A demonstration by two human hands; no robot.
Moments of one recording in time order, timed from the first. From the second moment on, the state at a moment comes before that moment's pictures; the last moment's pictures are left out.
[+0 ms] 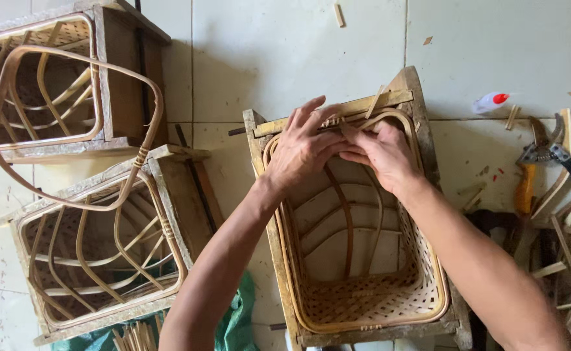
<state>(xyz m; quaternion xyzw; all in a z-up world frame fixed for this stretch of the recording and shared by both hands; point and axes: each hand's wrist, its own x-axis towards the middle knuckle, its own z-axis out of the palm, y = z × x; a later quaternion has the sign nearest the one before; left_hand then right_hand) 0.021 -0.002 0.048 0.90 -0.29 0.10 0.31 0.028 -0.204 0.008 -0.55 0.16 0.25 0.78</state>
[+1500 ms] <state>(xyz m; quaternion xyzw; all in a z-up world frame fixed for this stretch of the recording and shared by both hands) -0.006 -0.009 0.048 0.92 -0.25 0.07 0.30 -0.154 -0.468 0.012 -0.93 0.11 0.22 0.29</state>
